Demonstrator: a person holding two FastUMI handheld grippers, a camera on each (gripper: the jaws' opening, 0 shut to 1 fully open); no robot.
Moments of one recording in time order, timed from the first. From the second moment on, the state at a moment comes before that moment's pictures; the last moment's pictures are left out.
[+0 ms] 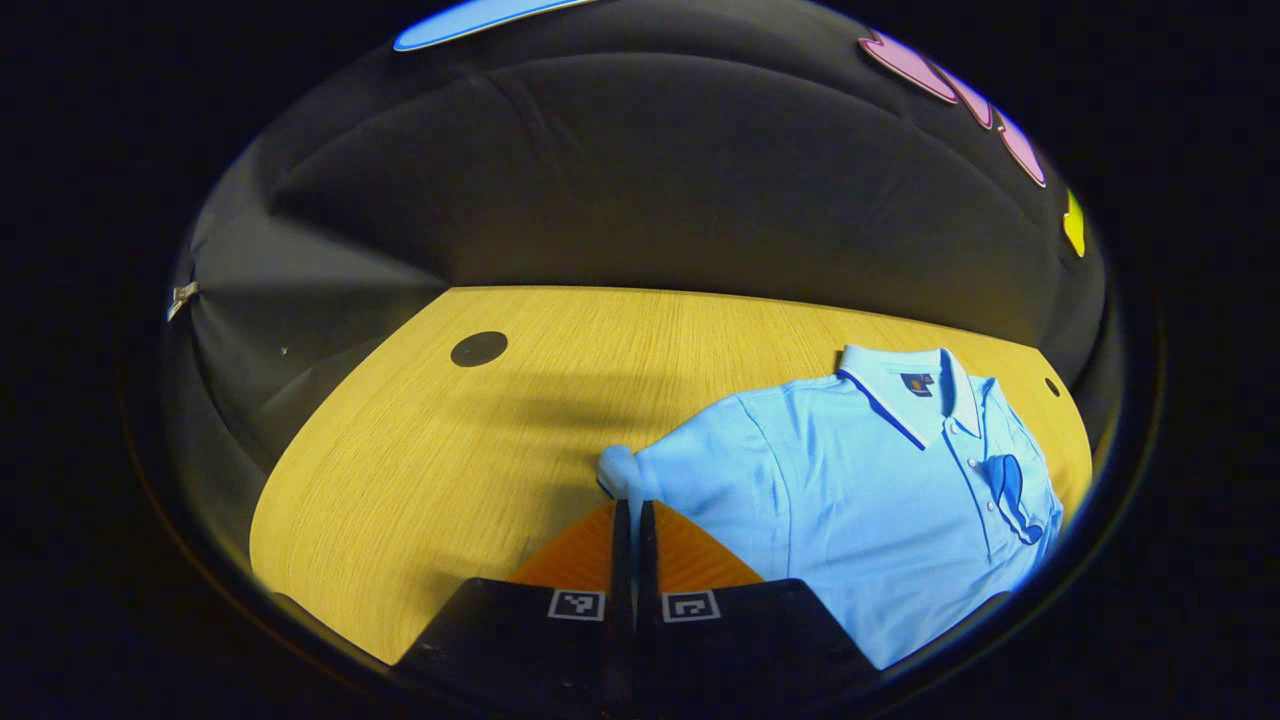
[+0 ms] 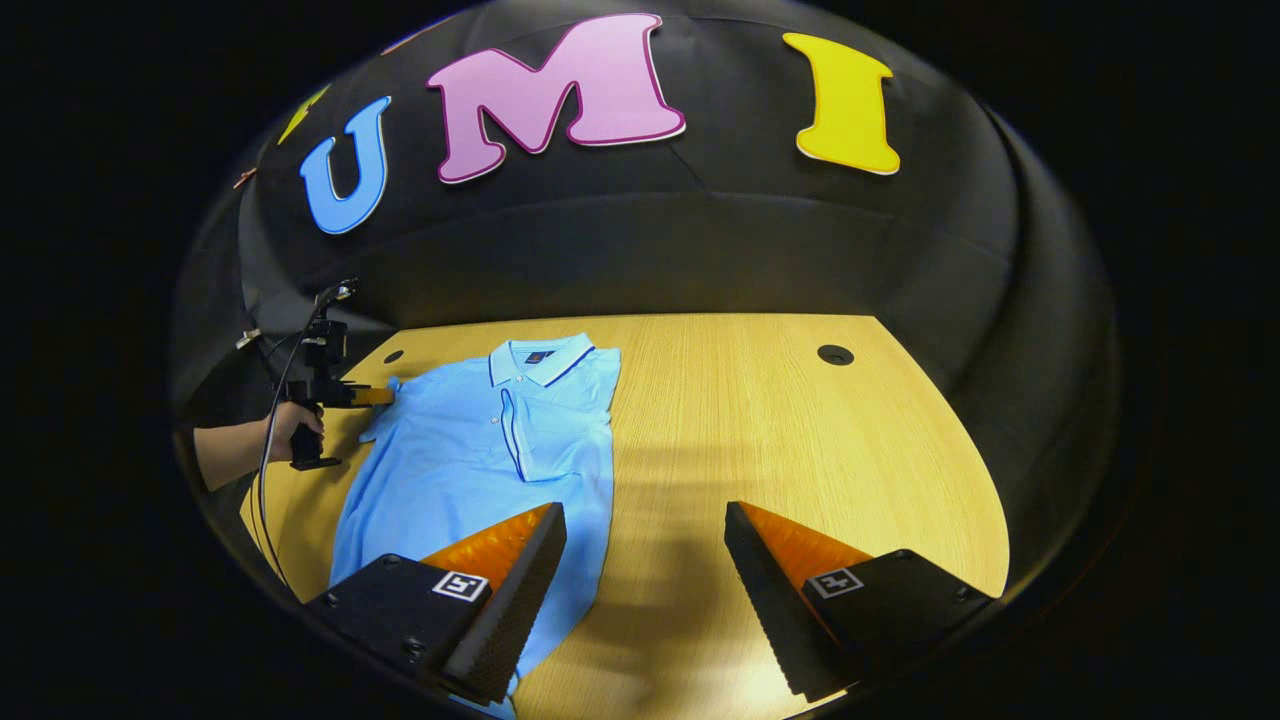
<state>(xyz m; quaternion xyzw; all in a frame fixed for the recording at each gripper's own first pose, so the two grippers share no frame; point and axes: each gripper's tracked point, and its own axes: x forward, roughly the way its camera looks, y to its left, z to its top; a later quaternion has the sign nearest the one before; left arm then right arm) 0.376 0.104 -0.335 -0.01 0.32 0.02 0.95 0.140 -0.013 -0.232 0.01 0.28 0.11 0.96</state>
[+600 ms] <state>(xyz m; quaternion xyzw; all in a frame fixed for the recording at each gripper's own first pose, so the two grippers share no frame) 0.371 0.023 -0.245 0.03 0.27 -0.03 0.96 0.131 -0.022 -0.216 0.05 0.28 0.10 0.95</state>
